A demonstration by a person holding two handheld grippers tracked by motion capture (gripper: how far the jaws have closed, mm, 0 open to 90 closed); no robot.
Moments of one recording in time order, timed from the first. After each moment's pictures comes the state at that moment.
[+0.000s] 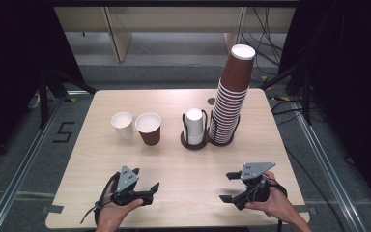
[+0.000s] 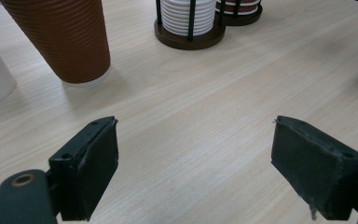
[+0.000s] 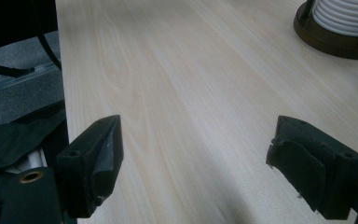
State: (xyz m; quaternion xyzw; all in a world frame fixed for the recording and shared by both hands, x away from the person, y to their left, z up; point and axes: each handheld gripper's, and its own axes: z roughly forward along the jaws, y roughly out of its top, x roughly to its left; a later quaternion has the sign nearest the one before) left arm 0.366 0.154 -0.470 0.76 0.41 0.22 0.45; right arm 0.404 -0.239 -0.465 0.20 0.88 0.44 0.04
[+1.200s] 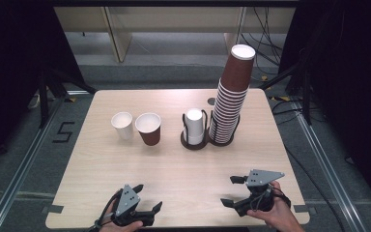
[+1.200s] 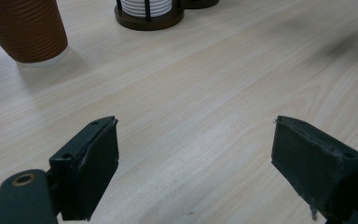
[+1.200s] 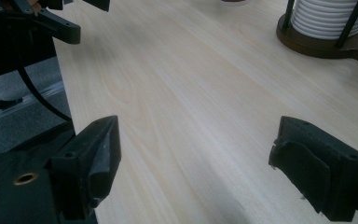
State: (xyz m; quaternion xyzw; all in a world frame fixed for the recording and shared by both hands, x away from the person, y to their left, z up) left arm 0.324 0.151 -0.490 0.77 0.37 0.20 0.47; right arm 0.378 -0.243 -0.464 0.25 0.84 0.47 0.06
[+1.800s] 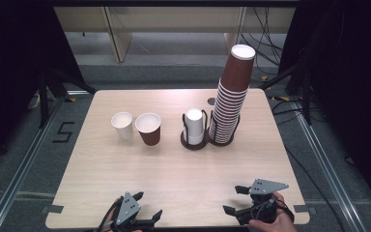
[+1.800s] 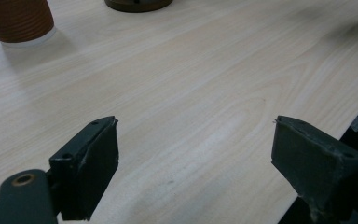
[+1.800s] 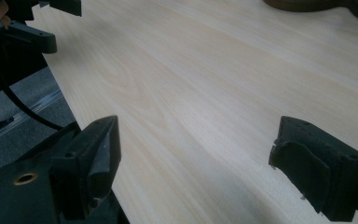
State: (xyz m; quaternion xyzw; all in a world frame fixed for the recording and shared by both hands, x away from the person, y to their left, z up) left arm 0.307 0.147 -0.499 0.78 0.38 0.19 0.46; right arm 0.351 -0.248 -0.477 0.33 0.82 0.46 0.05
